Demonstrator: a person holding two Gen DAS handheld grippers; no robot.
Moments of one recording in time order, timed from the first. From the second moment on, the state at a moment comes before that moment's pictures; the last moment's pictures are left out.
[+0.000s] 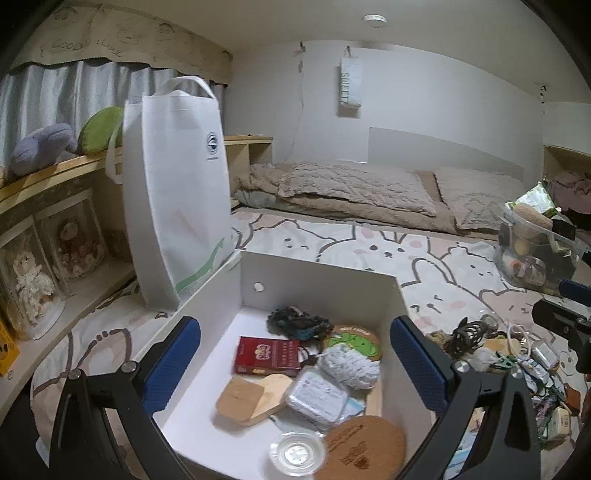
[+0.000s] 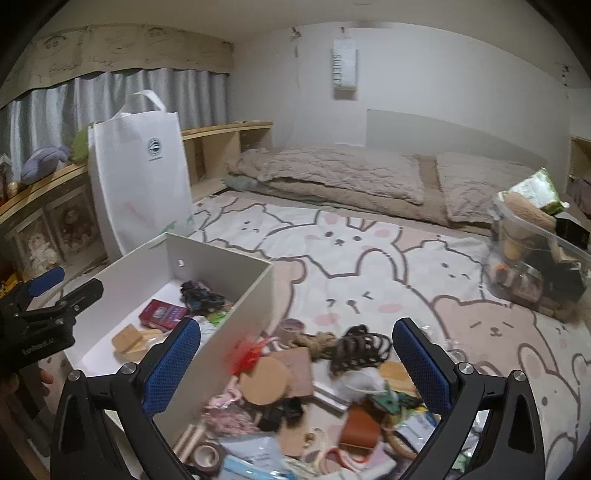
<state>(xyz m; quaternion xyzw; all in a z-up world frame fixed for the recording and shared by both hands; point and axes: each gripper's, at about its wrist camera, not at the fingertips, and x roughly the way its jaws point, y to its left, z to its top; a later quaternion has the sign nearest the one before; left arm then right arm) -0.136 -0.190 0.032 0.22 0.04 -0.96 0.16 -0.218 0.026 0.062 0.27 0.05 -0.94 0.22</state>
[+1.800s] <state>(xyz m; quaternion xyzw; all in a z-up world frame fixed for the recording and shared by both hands) -0.159 -0.074 0.046 0.15 0.03 -0.99 0.04 -0.191 0.220 0.065 0.19 -0.04 -0.98 0.07</state>
